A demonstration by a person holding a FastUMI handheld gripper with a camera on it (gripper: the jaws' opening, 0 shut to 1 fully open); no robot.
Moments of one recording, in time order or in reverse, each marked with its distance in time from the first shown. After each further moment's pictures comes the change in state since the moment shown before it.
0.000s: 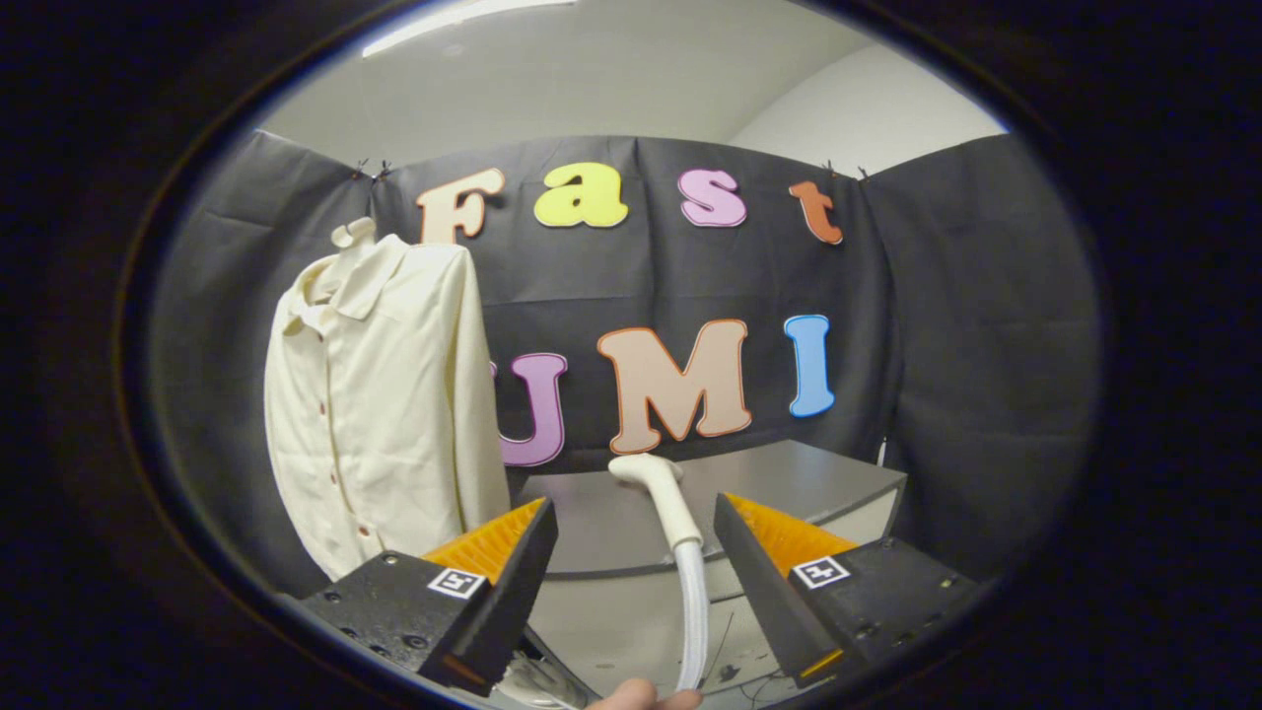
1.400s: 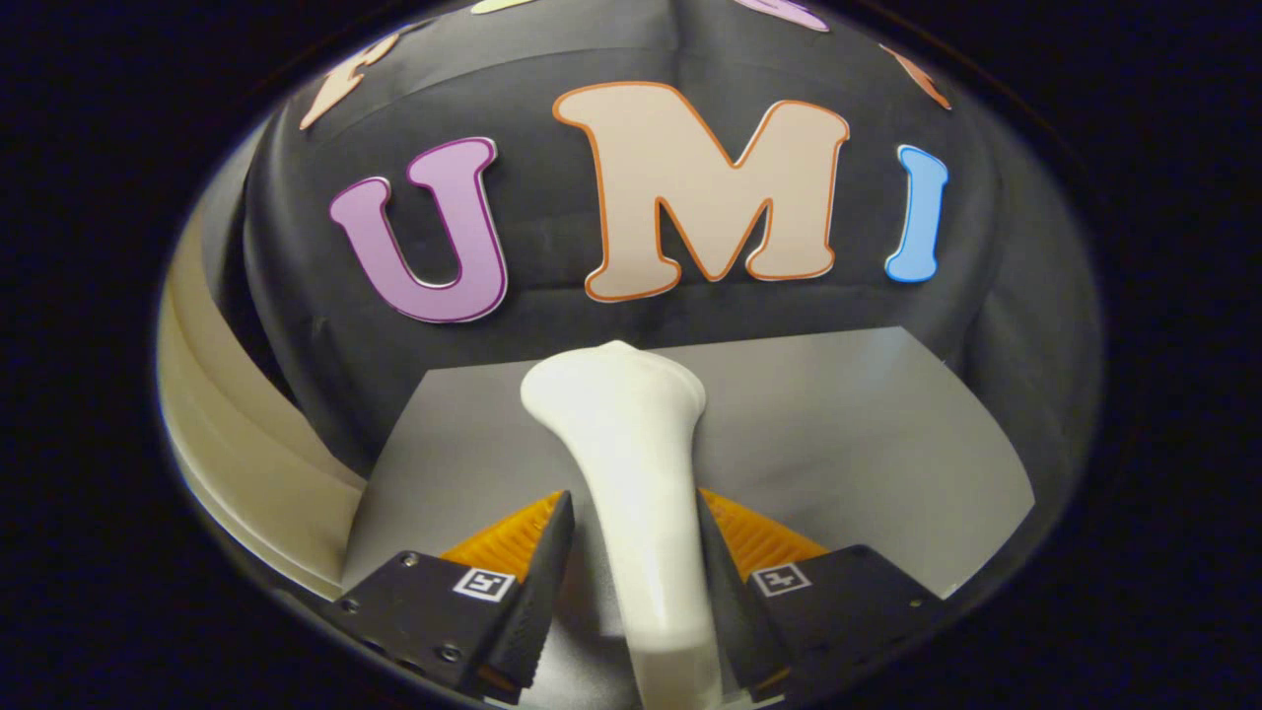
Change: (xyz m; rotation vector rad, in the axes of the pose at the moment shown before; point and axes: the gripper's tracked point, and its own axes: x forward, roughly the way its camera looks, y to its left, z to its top) arm 0.213 -0.017 -0.036 -0.042 0.665 -0.007
